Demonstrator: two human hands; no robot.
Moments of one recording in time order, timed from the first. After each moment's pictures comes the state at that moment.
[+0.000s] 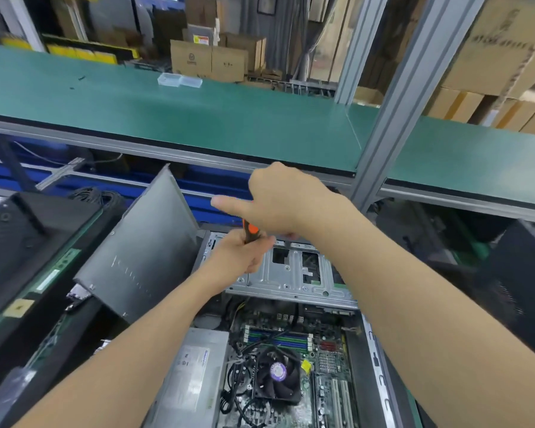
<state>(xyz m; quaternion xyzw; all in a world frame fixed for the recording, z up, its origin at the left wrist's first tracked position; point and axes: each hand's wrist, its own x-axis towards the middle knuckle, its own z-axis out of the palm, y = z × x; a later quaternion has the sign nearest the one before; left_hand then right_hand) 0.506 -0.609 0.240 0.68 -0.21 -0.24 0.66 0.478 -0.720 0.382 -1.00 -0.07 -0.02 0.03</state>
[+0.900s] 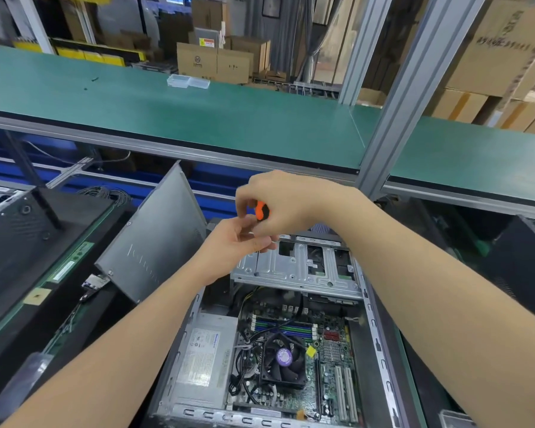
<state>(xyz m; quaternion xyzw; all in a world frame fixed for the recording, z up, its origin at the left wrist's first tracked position) 0.509 -0.577 0.235 0.69 -0.30 -0.17 0.63 0.473 -0.725 0.384 -0.97 -0.23 0.09 0.00</state>
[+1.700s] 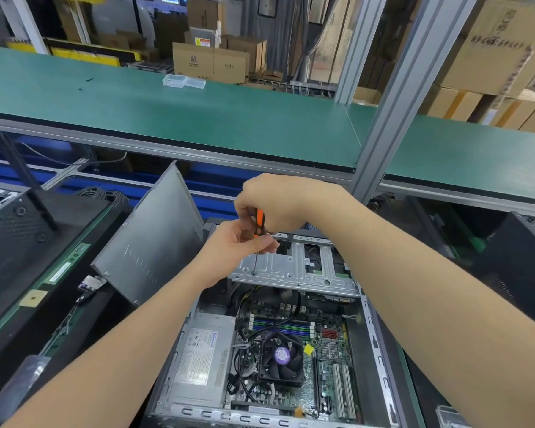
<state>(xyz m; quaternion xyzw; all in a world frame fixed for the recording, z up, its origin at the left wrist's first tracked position) 0.506 -0.582 0.230 0.69 -0.28 -0.18 0.64 0.477 -0.718 0.383 -0.96 -0.22 0.13 -0.06</state>
